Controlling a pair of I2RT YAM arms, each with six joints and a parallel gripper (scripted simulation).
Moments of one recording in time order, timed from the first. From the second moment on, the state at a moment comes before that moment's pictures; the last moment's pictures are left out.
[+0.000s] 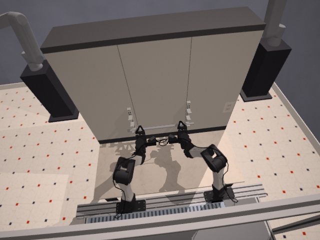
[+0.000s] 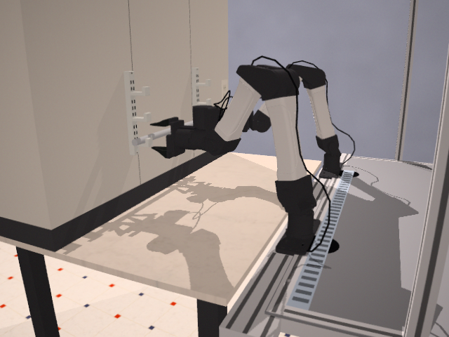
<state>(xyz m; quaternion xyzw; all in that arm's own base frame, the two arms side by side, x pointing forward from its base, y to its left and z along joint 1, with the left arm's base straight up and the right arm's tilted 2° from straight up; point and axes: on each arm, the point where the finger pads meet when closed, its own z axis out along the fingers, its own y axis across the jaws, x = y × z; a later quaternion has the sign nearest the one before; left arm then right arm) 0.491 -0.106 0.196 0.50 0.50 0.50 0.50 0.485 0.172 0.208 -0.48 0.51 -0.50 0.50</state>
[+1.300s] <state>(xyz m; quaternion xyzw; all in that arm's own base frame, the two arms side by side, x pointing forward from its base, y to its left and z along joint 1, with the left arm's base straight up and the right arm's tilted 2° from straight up) 0.491 -0.106 0.196 0.50 0.50 0.50 0.50 0.485 0.172 0.208 -0.48 0.51 -0.50 0.50</state>
